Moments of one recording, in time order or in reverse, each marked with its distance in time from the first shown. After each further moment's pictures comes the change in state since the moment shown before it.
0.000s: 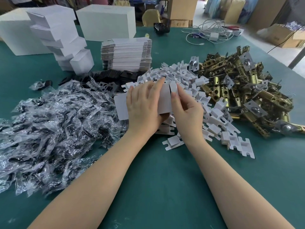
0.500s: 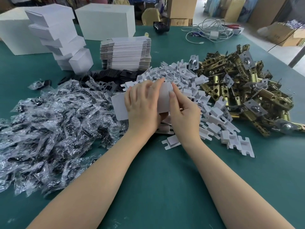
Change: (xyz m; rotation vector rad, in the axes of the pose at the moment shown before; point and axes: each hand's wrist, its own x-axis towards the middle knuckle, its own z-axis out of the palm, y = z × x) left_hand -0.002 0.005 -0.002 -0.002 -0.020 -0.062; right_hand -0.005 0.001 0.003 -0.124 -0.025 -0.057
